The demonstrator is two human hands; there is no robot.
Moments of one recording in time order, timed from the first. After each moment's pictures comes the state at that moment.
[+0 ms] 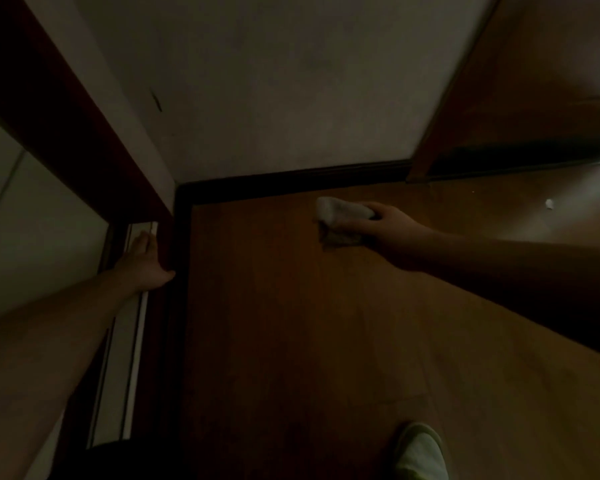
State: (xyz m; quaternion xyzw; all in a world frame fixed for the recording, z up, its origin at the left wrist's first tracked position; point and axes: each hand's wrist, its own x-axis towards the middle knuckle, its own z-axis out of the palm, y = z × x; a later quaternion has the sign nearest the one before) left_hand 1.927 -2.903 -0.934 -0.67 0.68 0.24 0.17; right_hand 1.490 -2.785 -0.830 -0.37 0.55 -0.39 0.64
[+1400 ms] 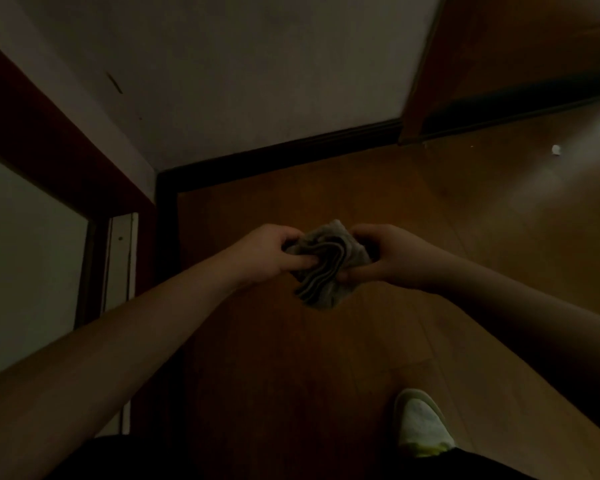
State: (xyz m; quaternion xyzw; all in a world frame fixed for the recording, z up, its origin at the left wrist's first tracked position) left_hand 1.709 -2.787 -0.836 -0.42 0.70 0.58 -0.03; right_hand 1.485 -2.698 -0.833 -0.59 0.58 -0.22 0.52
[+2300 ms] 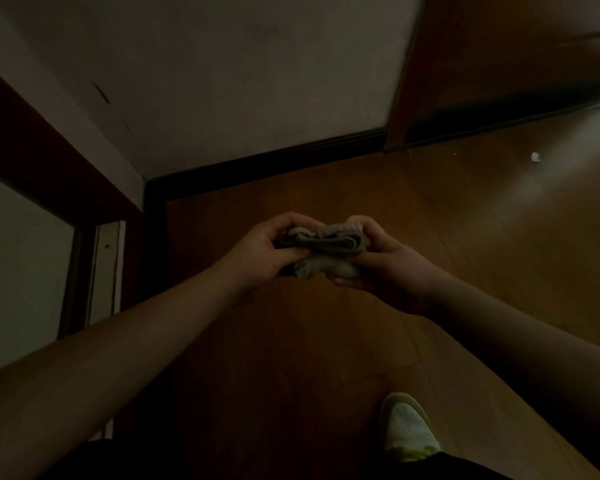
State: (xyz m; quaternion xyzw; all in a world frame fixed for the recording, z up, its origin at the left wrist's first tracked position) left_hand 1.688 -2.768 -0.827 -0.34 0.62 0.68 -0.21; right_hand 1.480 -2.679 -0.839 -0.29 0.40 -0.47 0.74
